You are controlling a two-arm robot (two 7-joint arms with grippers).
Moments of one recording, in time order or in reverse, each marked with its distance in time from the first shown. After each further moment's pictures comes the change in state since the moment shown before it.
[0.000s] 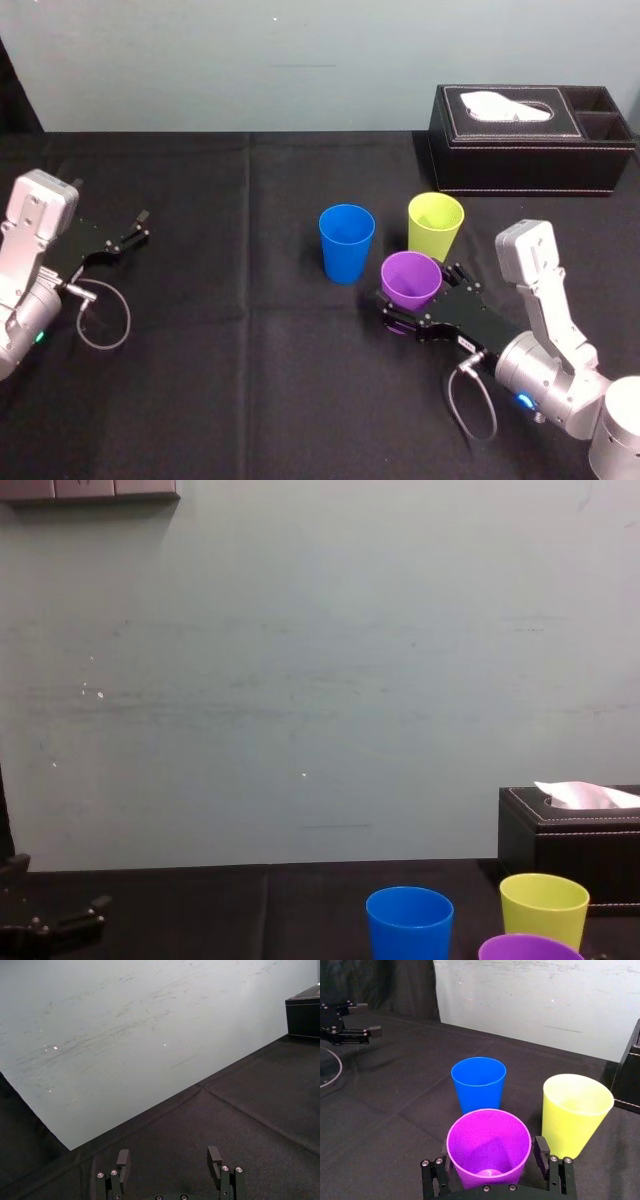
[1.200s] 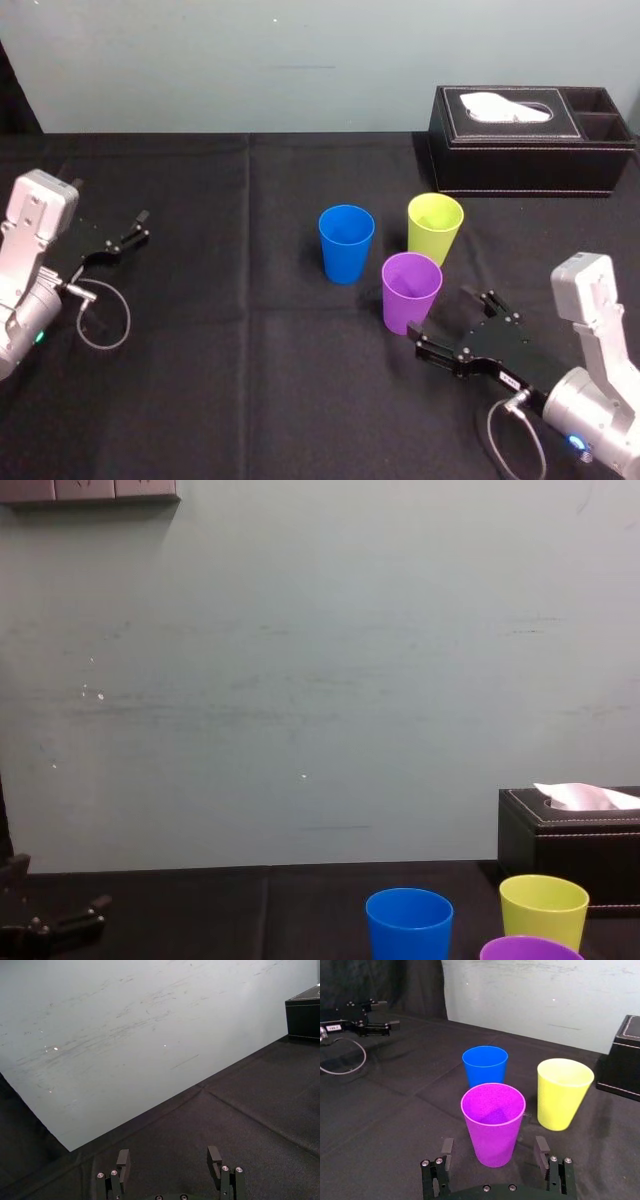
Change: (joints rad) left arm 0.000 0.000 0.000 0.000 0.000 0.000 0.000; right arm -0.136 0.175 0.006 -0.134 0.118 -0.067 -0.028
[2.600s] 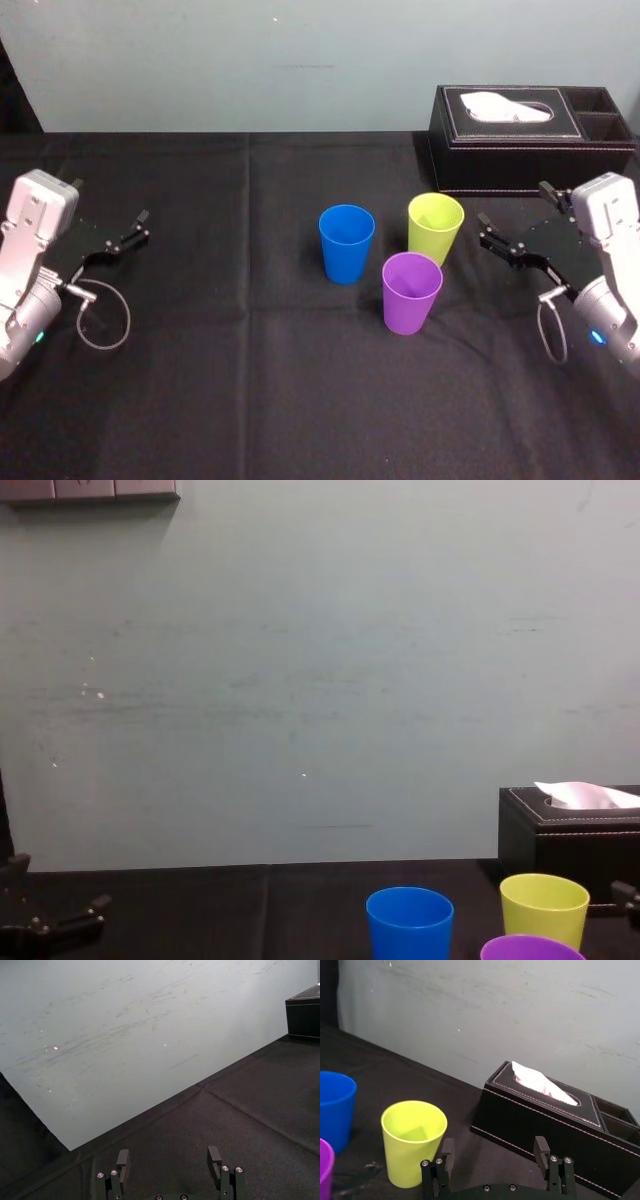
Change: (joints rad) left arm 0.000 0.000 0.000 0.000 0.000 0.000 0.000; right arm 0.283 -0.020 -0.065 0.280 -0.170 -0.133 -0.245
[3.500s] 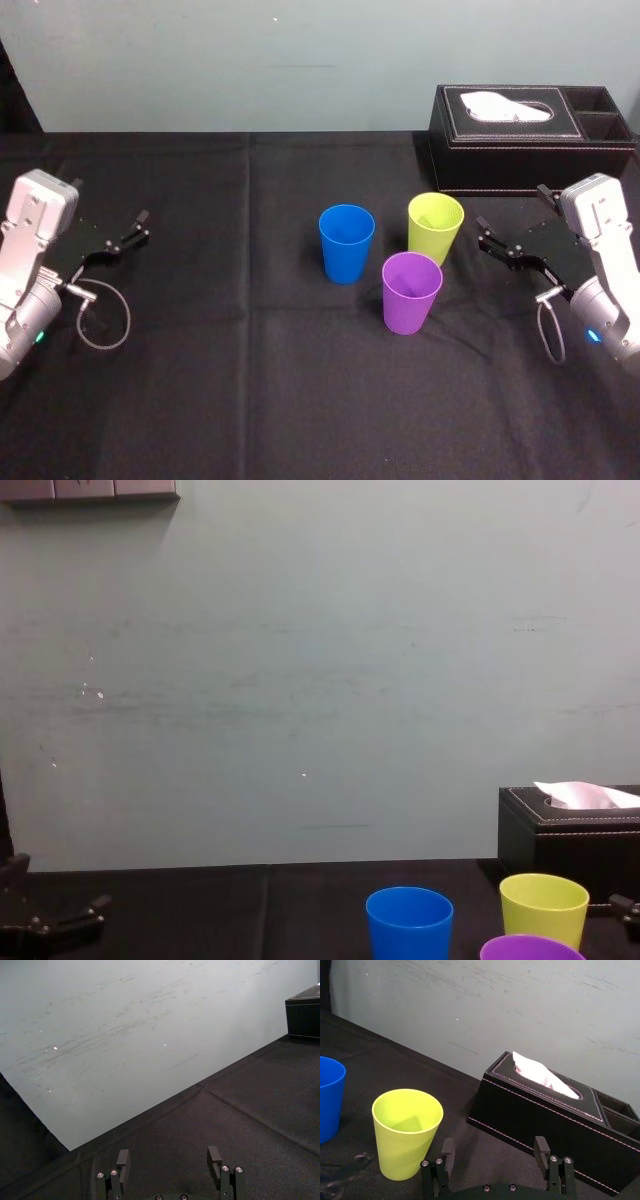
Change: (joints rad) left arm 0.000 0.000 0.000 0.000 0.000 0.000 0.000; right arm 0.032 0.000 -0.033 0.034 -0.016 0.022 -0.014
